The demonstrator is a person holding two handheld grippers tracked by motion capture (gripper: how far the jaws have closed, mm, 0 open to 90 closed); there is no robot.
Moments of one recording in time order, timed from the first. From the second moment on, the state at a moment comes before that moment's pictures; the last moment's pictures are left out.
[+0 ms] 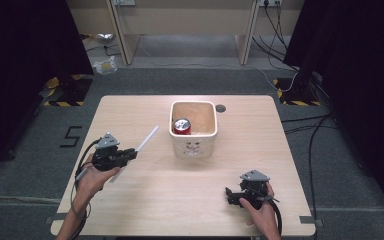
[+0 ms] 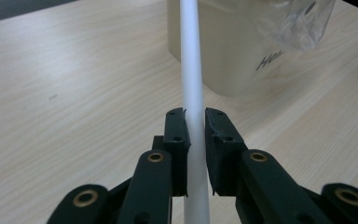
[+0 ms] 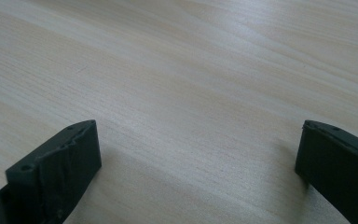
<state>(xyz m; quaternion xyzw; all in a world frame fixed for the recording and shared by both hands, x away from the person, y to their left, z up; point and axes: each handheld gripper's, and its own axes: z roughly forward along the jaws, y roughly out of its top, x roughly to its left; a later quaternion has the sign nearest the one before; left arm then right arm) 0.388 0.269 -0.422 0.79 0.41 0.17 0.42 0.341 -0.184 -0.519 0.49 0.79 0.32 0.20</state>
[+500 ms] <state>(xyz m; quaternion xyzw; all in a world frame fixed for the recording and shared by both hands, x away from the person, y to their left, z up) 0.401 0.251 -0.378 0.79 0.38 0.18 0.45 0.341 -0.184 -0.519 0.49 0.79 0.32 0.20</state>
